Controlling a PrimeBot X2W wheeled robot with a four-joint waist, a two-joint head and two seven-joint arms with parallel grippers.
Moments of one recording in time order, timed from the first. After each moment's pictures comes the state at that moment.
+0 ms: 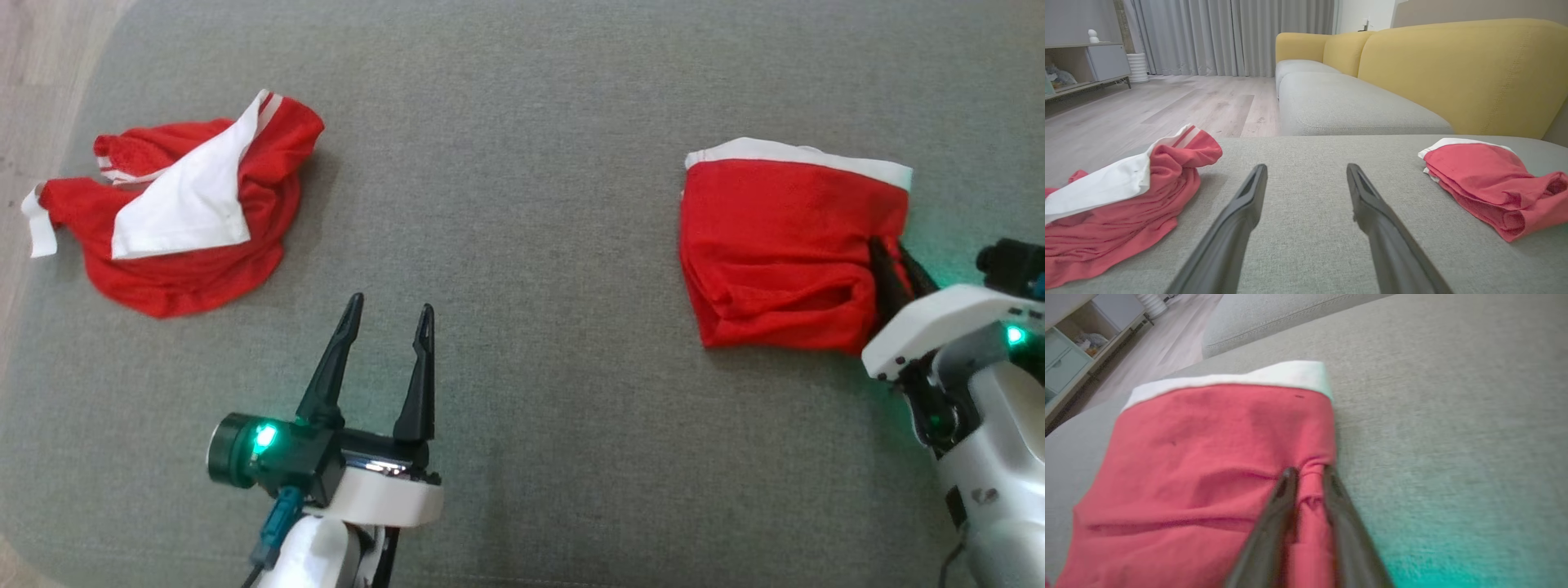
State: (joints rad) left arm -0.12 0.05 -0.33 0.15 -0.14 0.04 -0.26; right arm -0.48 -0.30 0.20 0.74 0.62 0.12 0.01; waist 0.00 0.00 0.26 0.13
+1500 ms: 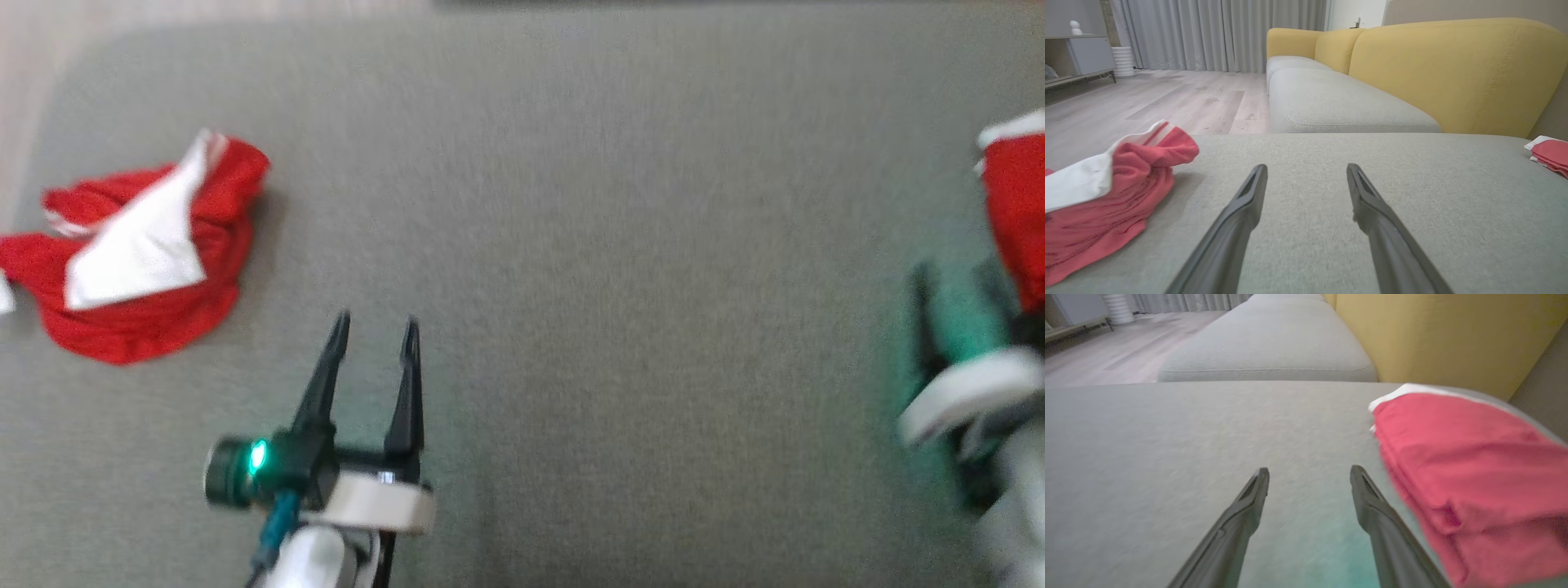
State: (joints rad) left arm -0.14 0.05 -0.32 0.21 -0.18 0.08 -0.26; right arm -0.35 -0.33 0.01 0.65 0.23 0.12 -0.19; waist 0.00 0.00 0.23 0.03
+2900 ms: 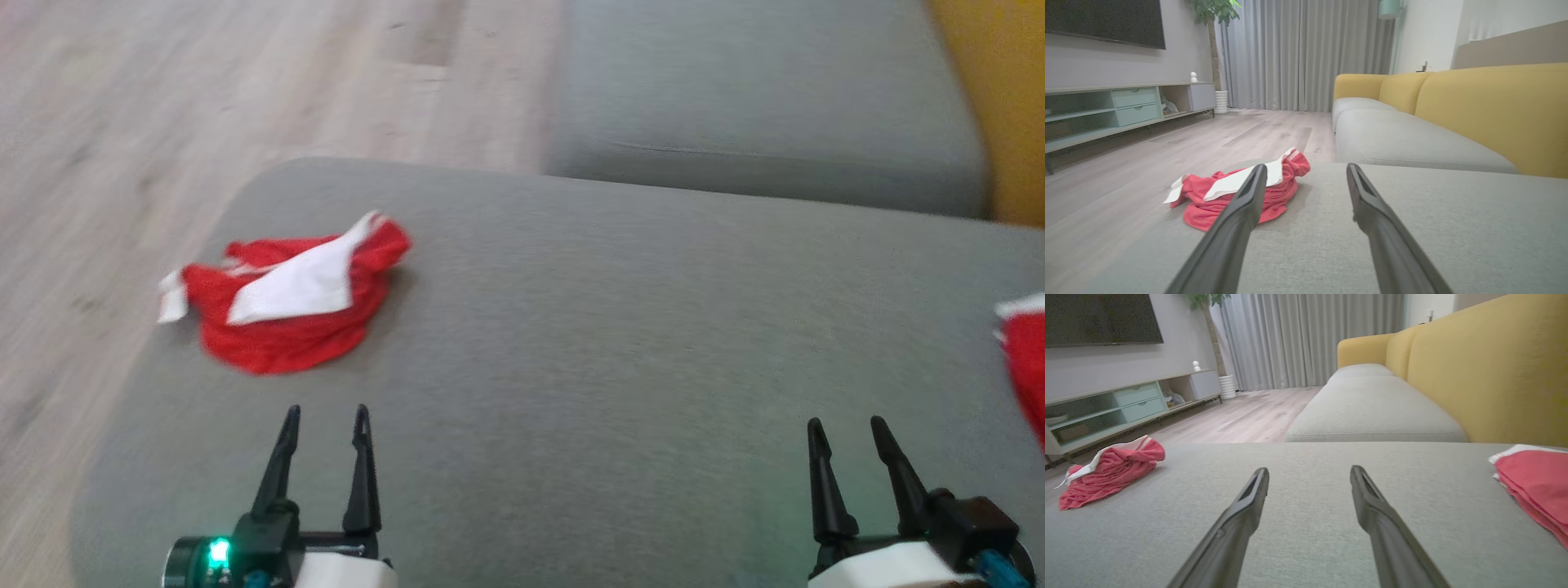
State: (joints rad) left arm 0.06 0.05 -0.22 0.20 -0.12 0.11 -0.26; right arm 0.16 -0.04 0.00 0.21 0.14 0.12 -0.25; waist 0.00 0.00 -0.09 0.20
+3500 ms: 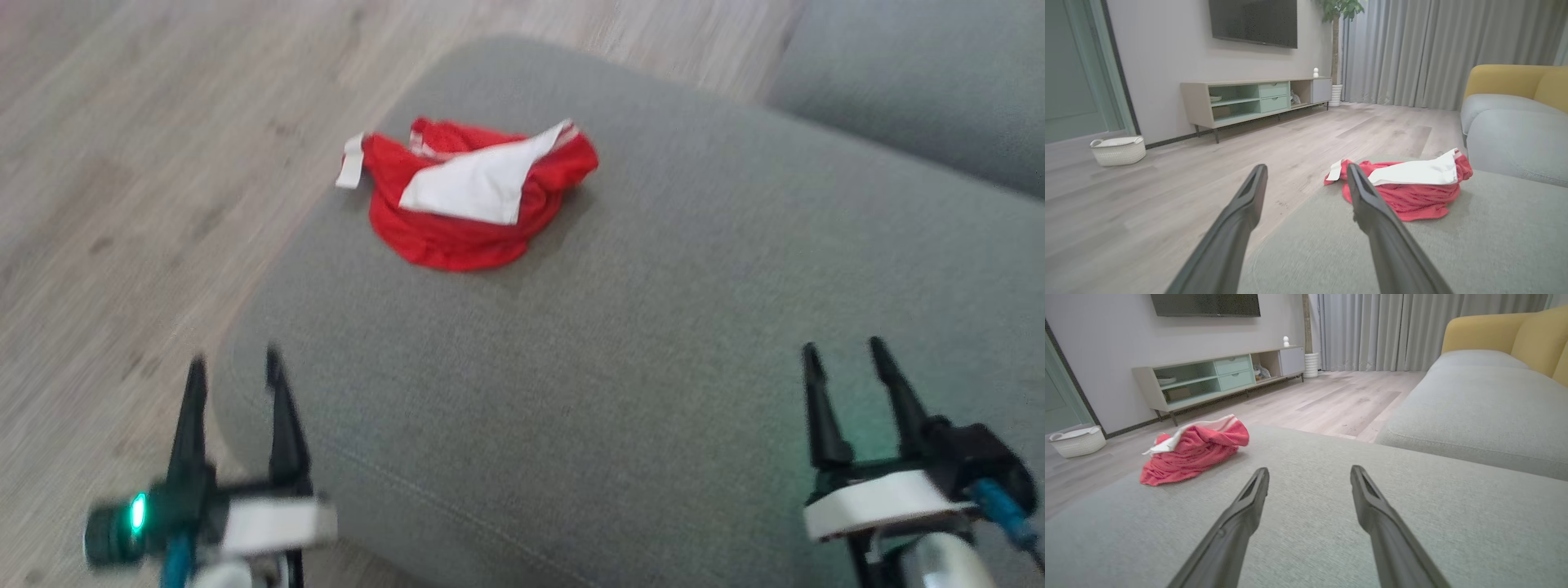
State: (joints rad) left arm 0.03 0.05 -0.07 0.11 -0.12 0.12 -0.26; right arm 0.01 -0.05 0.01 0.23 0.09 0.12 -0.25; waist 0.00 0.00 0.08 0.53
